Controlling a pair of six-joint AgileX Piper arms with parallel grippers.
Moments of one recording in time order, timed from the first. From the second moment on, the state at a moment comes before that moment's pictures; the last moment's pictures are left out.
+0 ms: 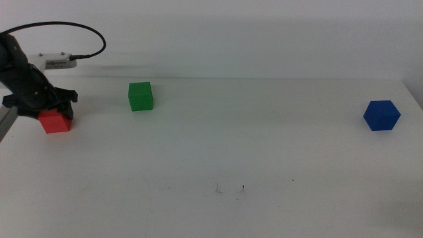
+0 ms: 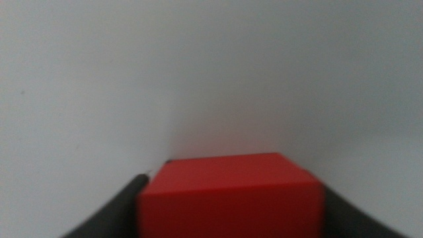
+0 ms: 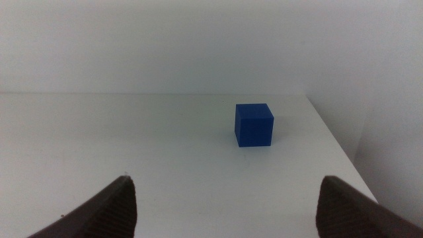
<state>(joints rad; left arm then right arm) 0.21 2.26 -1.78 -0.14 0.85 0.20 -0.03 0.01 0.00 0.01 0.22 -0.04</state>
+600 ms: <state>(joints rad) -0.35 1.52 -1.08 0.17 0.67 -0.61 -0.03 0.01 0.00 0.01 0.22 -0.04</state>
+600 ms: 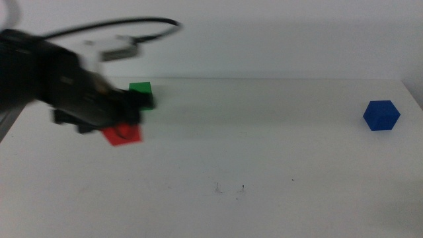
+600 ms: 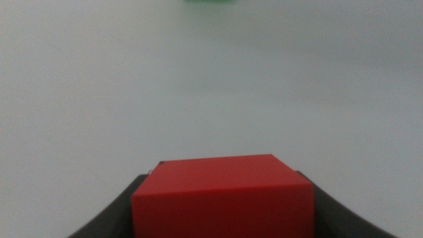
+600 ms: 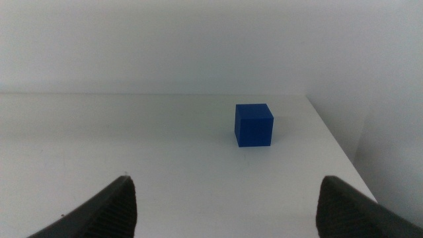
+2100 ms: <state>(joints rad) -0.79 2.07 -1.44 0.26 0.71 -0.94 -0.03 0.01 0.00 0.01 0.22 -0.04</state>
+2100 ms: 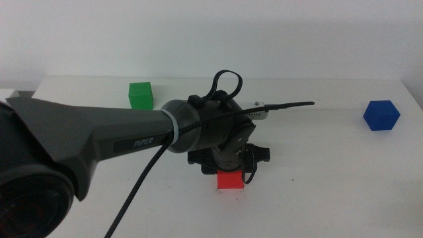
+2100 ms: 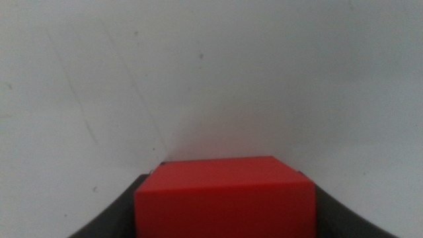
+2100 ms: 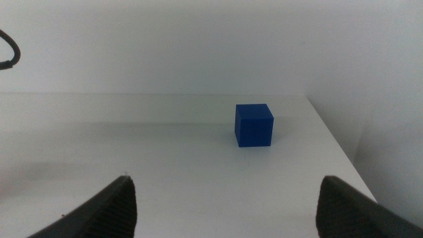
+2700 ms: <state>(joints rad) -0.78 1.91 -1.45 0.28 0.78 -0.82 -0.03 0.01 0.00 0.01 0.22 -0.04</state>
